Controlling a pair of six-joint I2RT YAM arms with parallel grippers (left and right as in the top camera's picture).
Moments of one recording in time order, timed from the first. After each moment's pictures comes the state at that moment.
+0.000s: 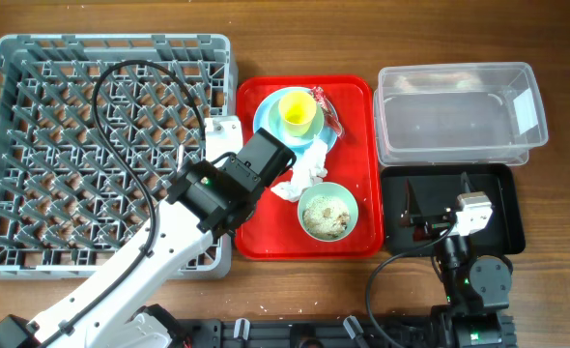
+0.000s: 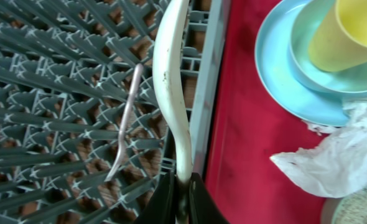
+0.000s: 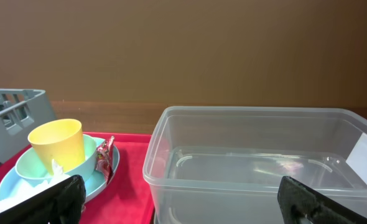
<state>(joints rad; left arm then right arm) -0.72 1.34 1.18 -1.09 -0.56 -0.75 0.07 0.02 0.01 0.00 -0.04 0.02</state>
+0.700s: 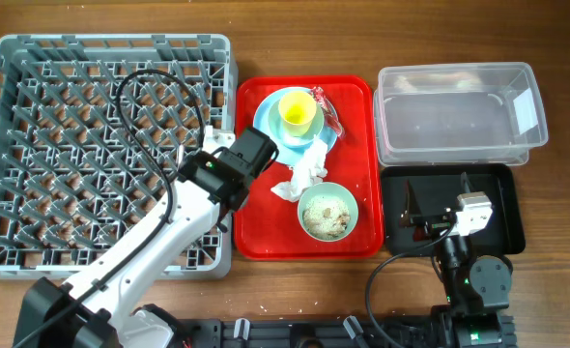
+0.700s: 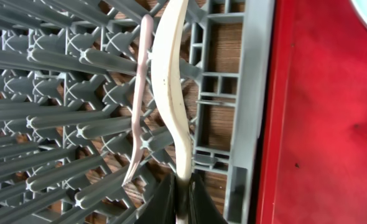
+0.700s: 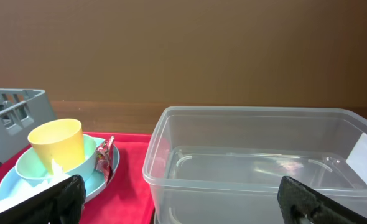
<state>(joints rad) -0.59 1.45 1.04 -1.01 -0.49 -0.56 0.07 0.02 0.01 0.00 -0.04 0.02</state>
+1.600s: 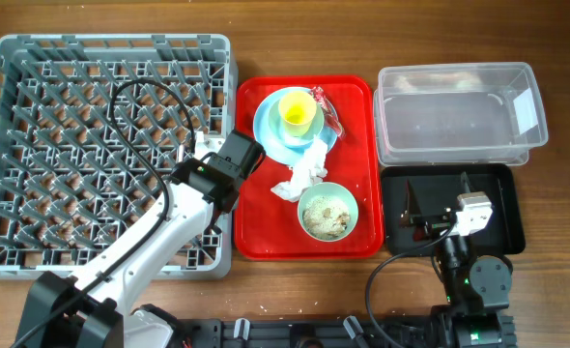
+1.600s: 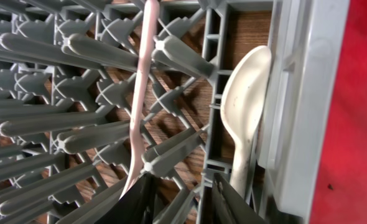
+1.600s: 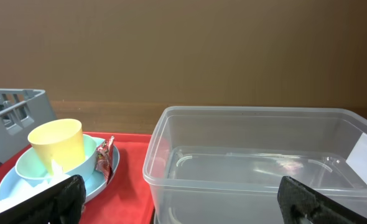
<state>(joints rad) -0.52 1.45 0.92 -0.87 -0.49 -0.52 0.07 0.02 0.01 0.00 -0.04 0.02</state>
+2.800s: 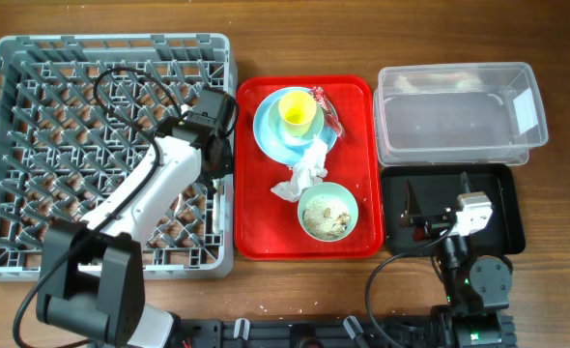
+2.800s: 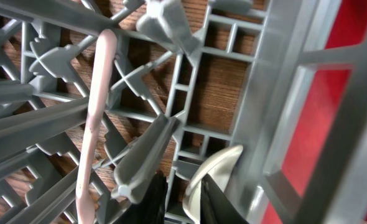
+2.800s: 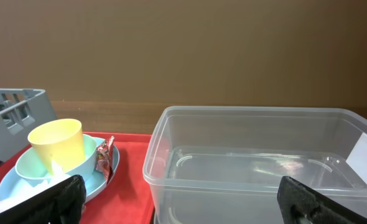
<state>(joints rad) -0.32 1.67 1.11 -0.82 -0.19 -0.50 0.07 0.02 0.01 0.00 -0.04 0.02</state>
